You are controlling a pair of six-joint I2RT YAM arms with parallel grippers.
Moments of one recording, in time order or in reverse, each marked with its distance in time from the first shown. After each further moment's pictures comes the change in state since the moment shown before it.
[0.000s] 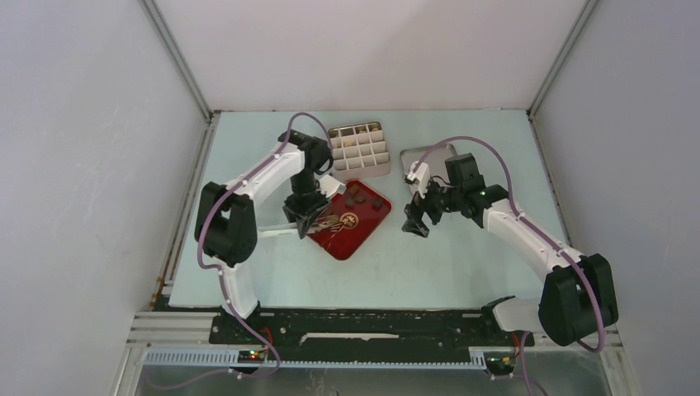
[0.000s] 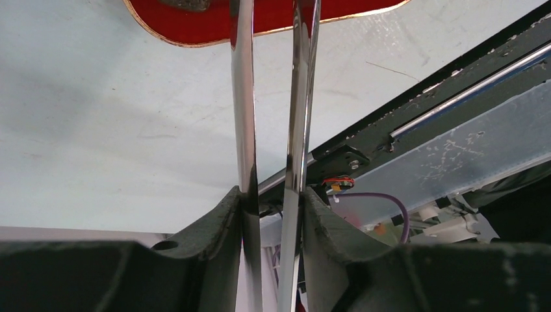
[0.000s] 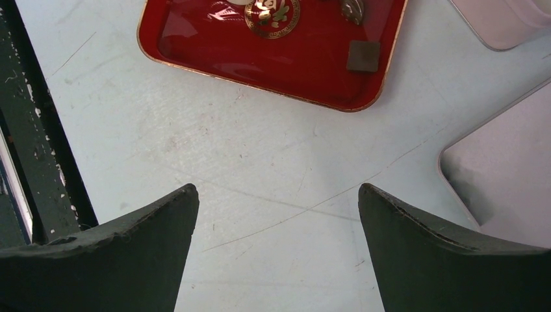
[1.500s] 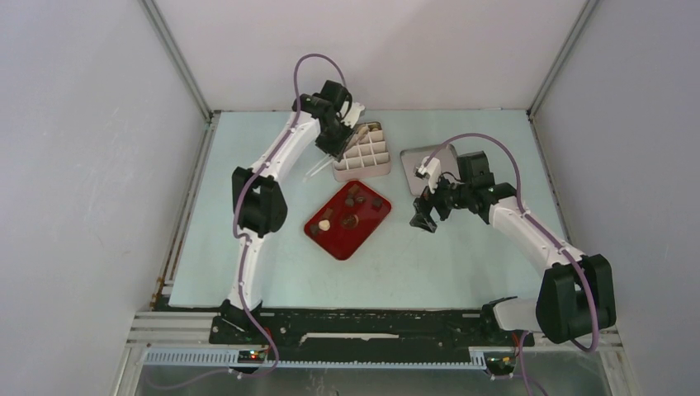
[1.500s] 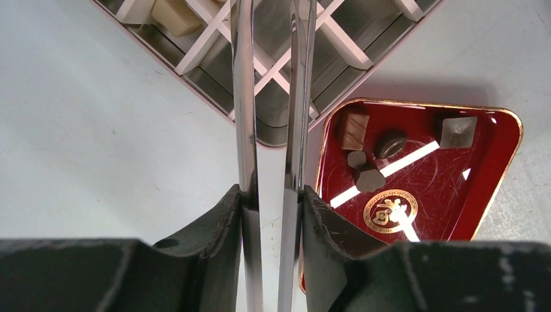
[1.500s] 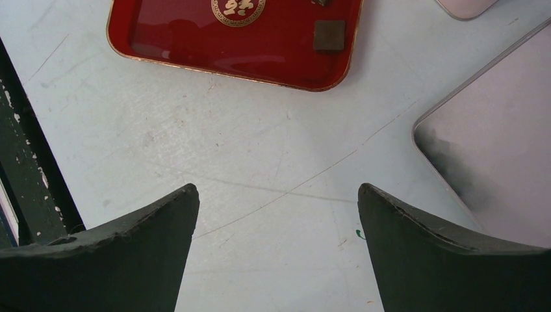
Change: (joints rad) left arm 0.031 0.409 0.724 0.356 -0.097 -0.140; right arm -0.097 0.005 0.000 -0.012 -0.021 -0.014
